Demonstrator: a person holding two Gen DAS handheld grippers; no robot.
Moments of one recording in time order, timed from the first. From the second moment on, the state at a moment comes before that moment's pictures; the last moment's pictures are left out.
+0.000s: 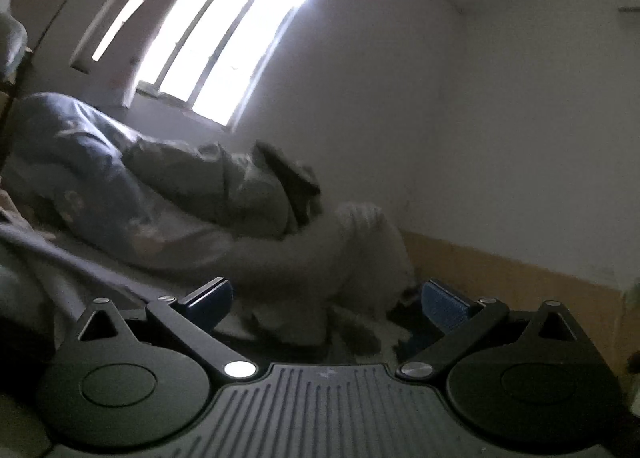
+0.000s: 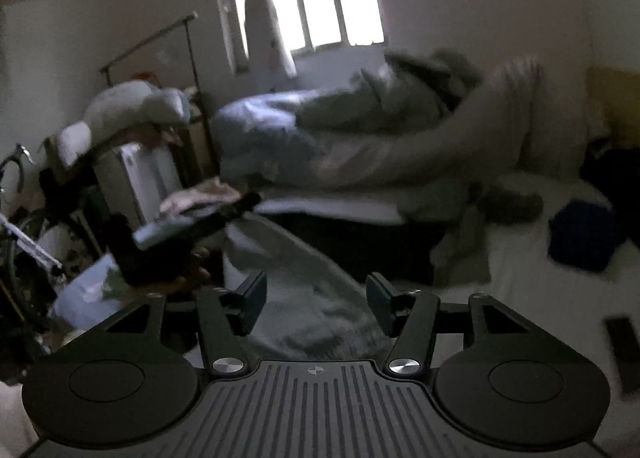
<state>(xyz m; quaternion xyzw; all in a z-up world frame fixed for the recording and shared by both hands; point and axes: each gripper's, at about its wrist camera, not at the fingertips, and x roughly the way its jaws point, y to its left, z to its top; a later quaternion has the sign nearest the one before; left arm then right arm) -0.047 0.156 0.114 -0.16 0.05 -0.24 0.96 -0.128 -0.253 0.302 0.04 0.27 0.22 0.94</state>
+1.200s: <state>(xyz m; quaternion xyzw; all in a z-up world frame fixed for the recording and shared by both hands) 0.005 0.172 0.075 -0.20 0.15 -0.21 0.95 0.044 -0.248 0.088 0.14 0.35 0.36 0.86</state>
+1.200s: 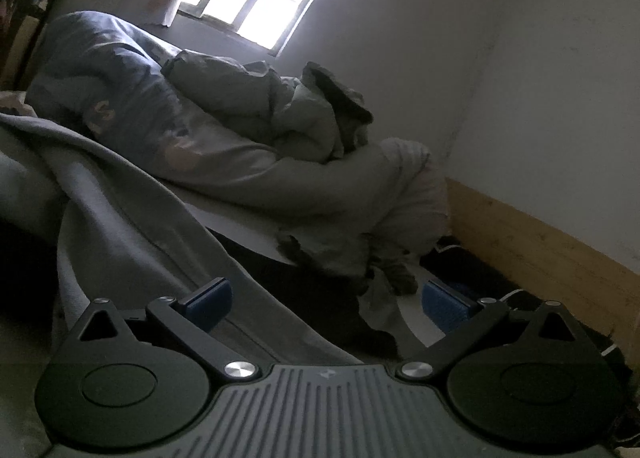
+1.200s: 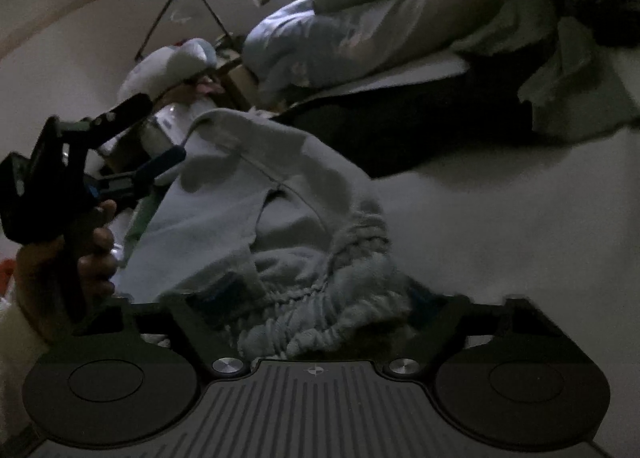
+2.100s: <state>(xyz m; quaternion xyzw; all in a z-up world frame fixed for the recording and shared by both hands) 0.004 0.177 0.074 -0.21 0.15 -0.20 0.95 0.032 -0.264 0.077 0.33 0.35 0.30 0.82</state>
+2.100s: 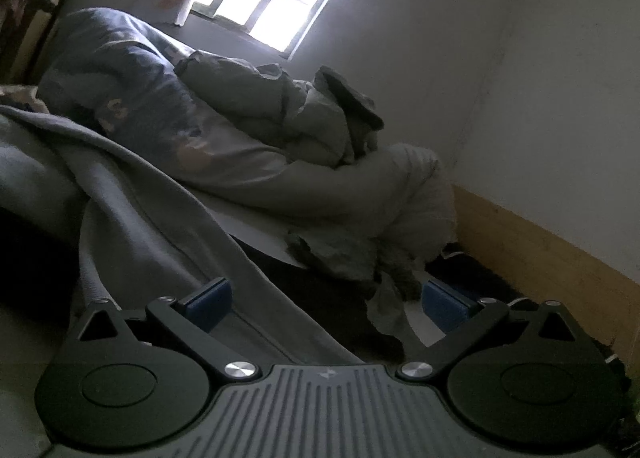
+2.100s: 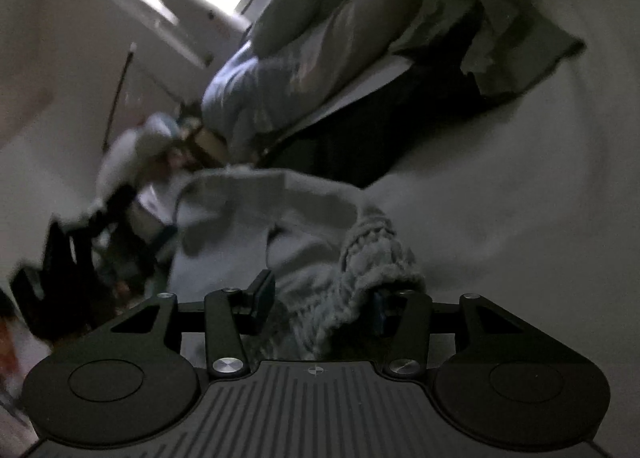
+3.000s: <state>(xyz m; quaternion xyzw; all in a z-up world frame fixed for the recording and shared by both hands) 0.007 0.198 0.075 -0.27 0.13 -0.18 0.94 0.054 -0.206 0.083 0.29 0.39 0.24 0.84</state>
